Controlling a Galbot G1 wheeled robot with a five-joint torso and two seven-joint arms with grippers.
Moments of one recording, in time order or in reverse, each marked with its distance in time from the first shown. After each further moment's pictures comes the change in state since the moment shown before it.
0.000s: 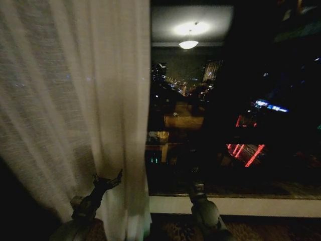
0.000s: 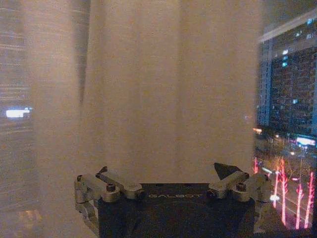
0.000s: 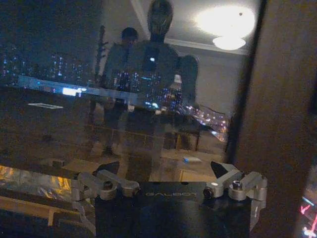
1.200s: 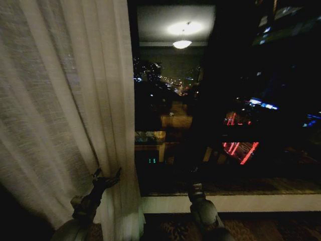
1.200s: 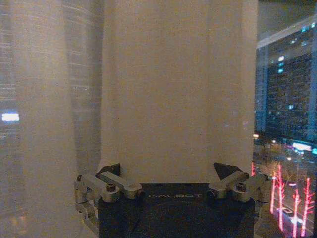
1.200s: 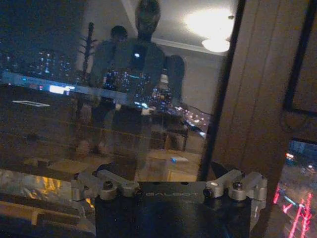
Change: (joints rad) left arm -0.011 -0.007 0.005 0.008 0.009 -0.021 -0.031; right arm 0.009 0.001 0.002 -0.028 -0.015 0.027 -0.001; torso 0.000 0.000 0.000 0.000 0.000
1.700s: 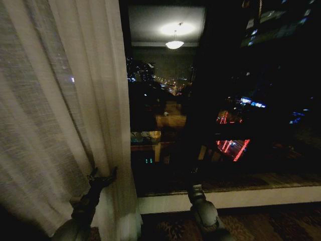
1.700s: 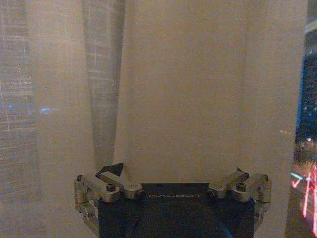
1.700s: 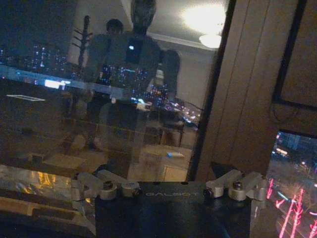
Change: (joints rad) left arm -0.062 0.010 0.012 0.031 -0.003 0.057 -0.170; right arm -0.006 -0.014 -0.015 -0.013 0.002 0.003 -0.001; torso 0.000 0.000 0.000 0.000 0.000
